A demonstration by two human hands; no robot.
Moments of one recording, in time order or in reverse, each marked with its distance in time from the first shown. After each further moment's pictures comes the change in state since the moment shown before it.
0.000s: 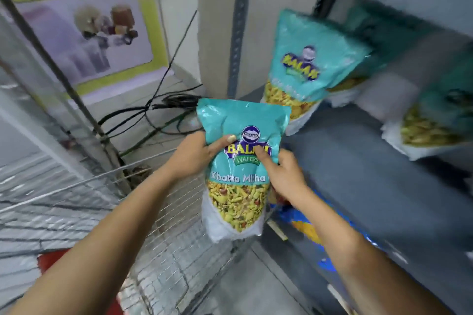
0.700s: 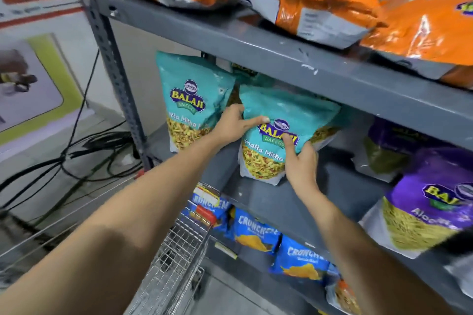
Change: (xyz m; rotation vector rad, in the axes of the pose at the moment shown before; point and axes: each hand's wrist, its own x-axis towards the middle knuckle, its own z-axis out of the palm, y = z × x) left_hand 0.177 0.157 0.185 -0.140 -0.172 0.338; right_hand -0.003 0.028 -0.204 -0.115 0.825 -0.009
